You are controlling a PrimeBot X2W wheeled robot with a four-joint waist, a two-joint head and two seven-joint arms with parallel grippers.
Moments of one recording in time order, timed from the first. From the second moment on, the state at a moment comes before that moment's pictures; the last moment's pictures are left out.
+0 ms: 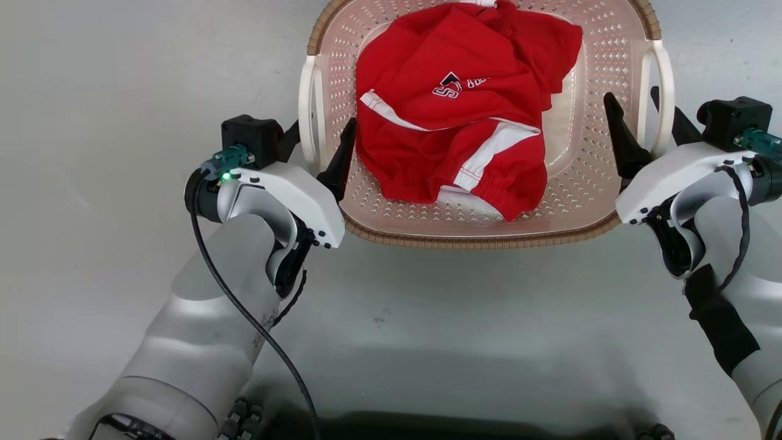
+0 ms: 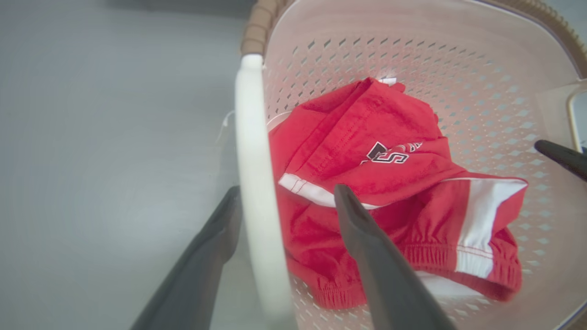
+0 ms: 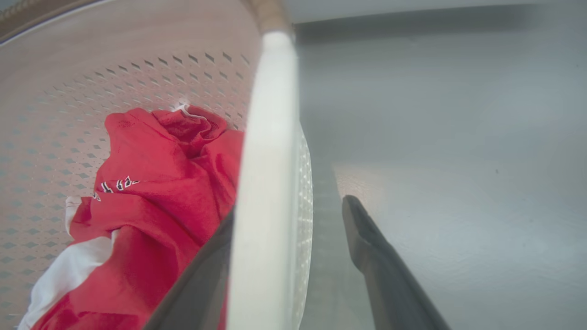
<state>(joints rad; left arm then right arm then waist) -0.95 0.06 -0.70 1.00 -0.74 -0.12 -0.25 -0.82 -0.06 0.51 0.85 0.61 0.13 -0.25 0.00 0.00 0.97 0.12</state>
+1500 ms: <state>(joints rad) -0.97 0.08 -0.92 1.08 -0.98 -0.12 -0.25 -0.87 -0.03 0.68 1.00 0.78 0.13 -0.26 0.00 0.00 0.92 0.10</state>
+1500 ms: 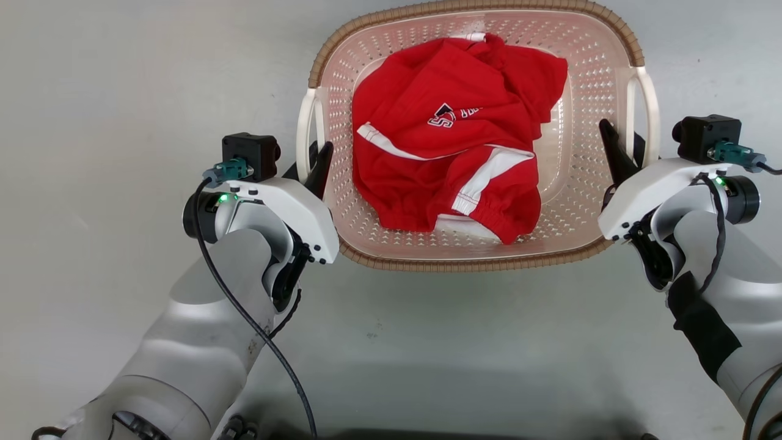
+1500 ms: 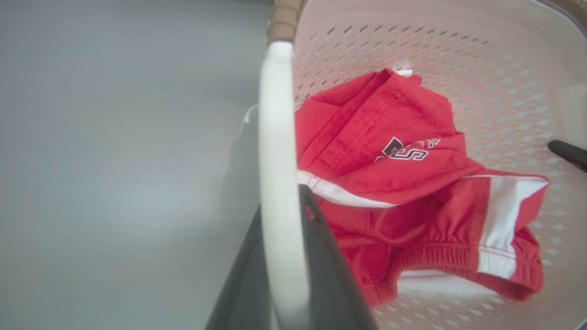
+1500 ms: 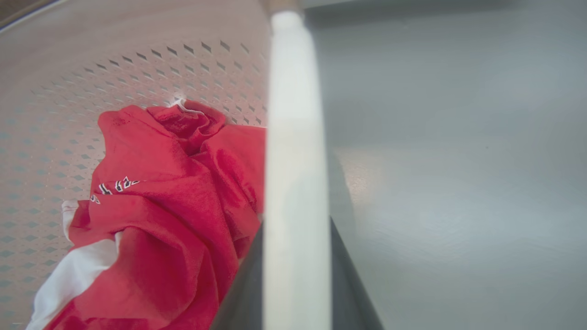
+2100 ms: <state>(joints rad) -0.92 0.10 -1.05 1.10 -1.16 -0.12 -0.15 -0.87 0.00 0.84 1.12 0.96 0.13 -0.15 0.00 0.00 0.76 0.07</state>
